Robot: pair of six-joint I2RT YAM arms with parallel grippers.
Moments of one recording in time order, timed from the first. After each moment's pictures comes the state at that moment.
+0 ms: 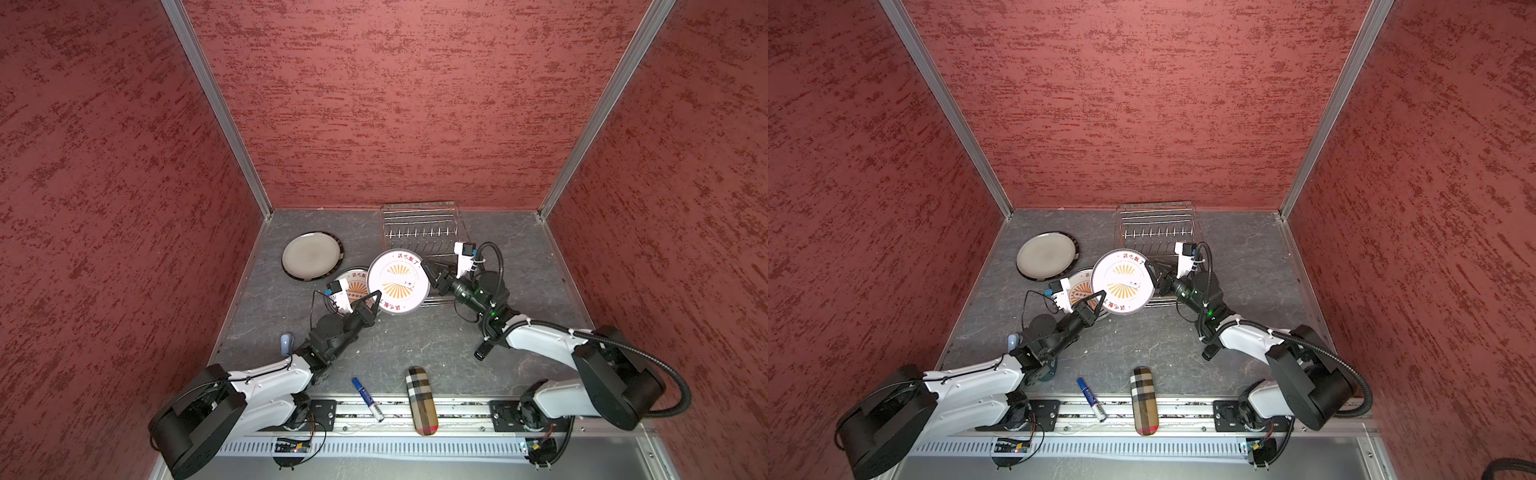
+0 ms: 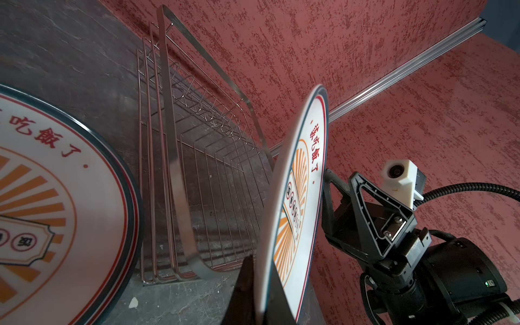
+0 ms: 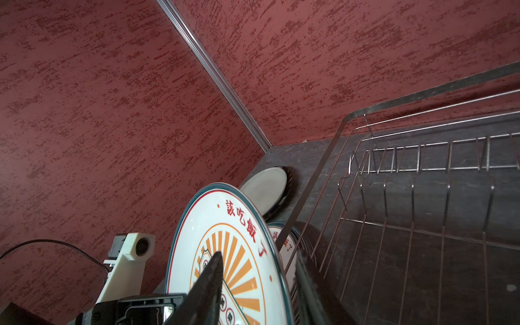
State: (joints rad) left arm -0.72 1.08 0.15 0.89 -0.11 -0.99; right arm 0.57 1.39 0.54 0.91 -0.23 0.65
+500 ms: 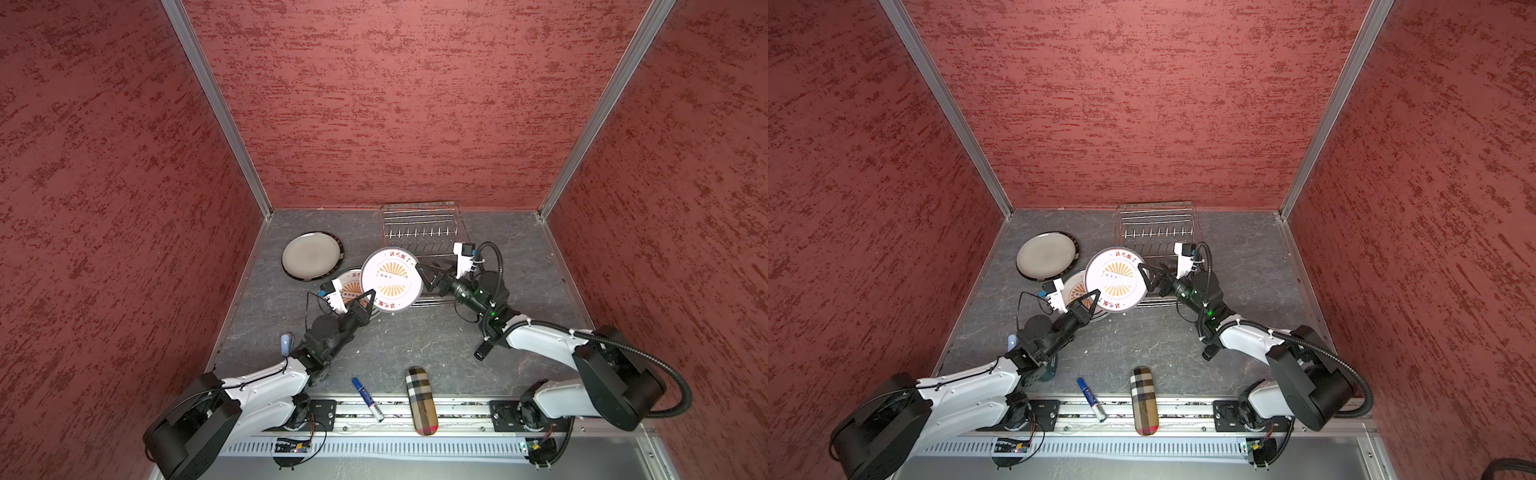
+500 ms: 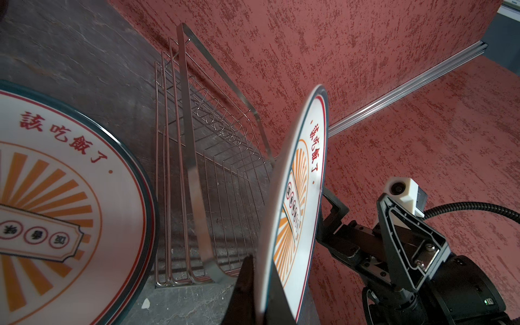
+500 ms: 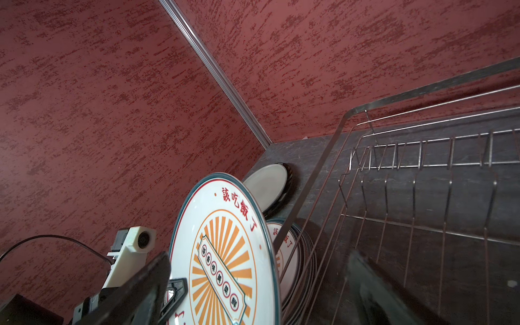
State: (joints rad) left arm -0.68 1.02 0.13 0.85 -0.12 -1.02; right arm 0.57 1.39 0.54 0.90 -0.24 0.65
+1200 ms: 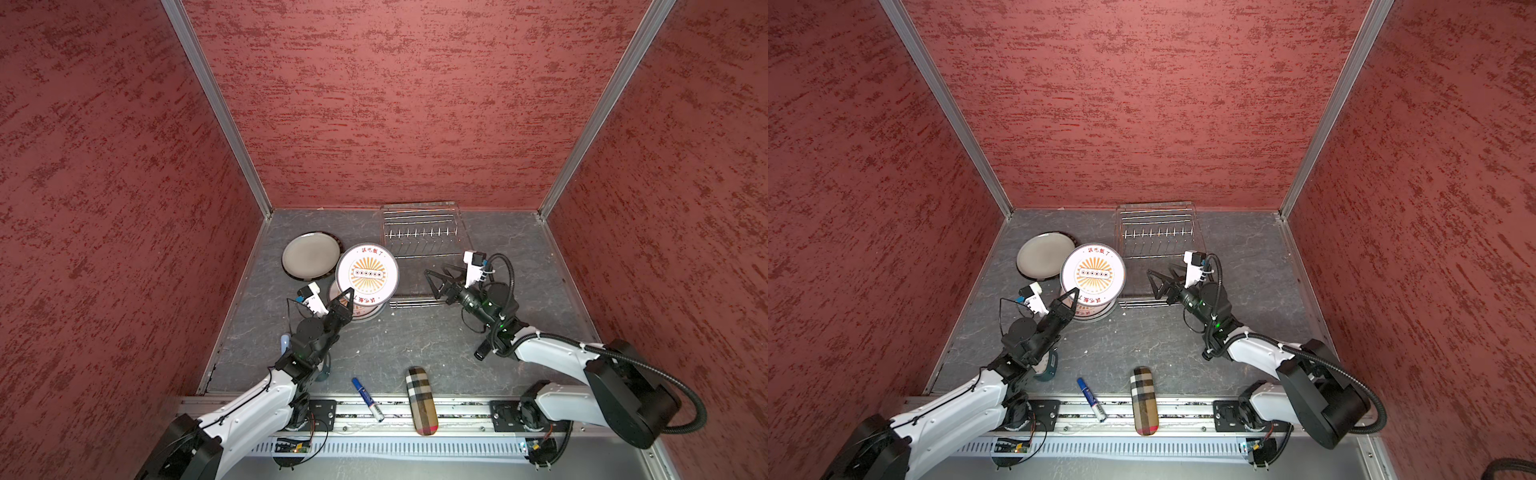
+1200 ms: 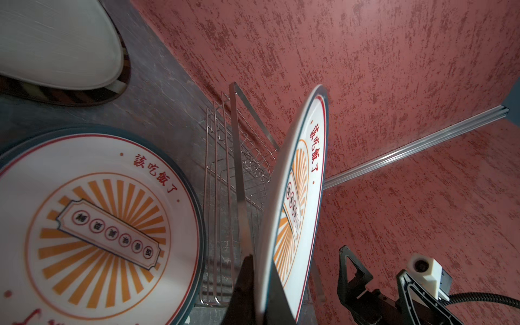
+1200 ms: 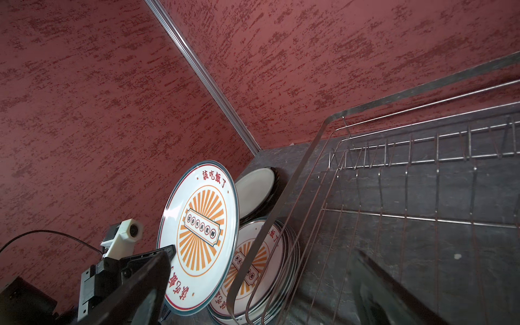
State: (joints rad) left arm -0.52 0.77 0.07 0.63 -0.16 -1.08; right arm 0.57 1.29 0.42 0.93 -0.18 0.61
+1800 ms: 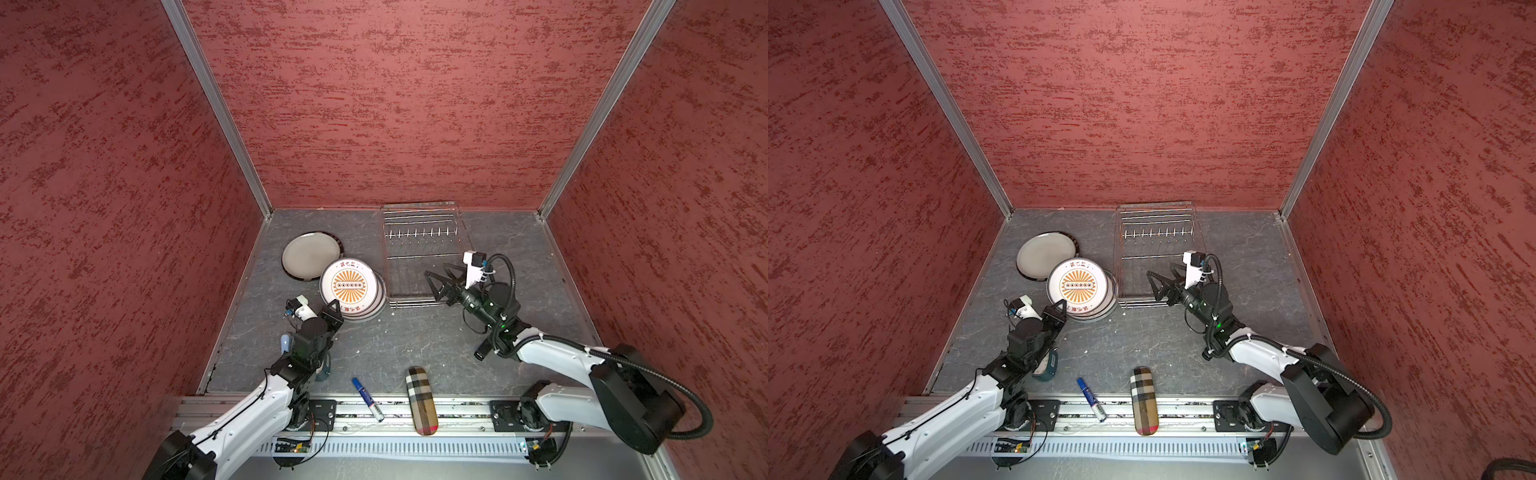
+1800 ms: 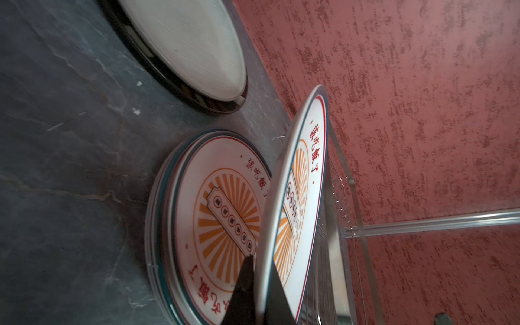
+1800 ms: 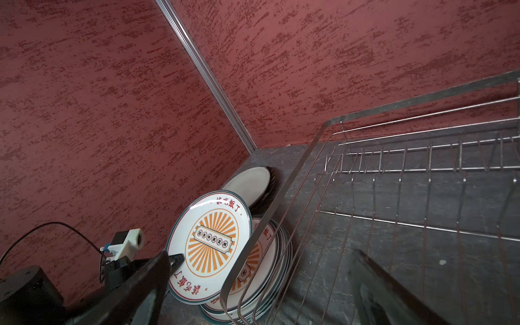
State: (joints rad) left arm -0.49 0.71 0.07 0.29 -0.34 -1.21; right arm 0.57 1.25 0.41 0.89 -0.17 0.55
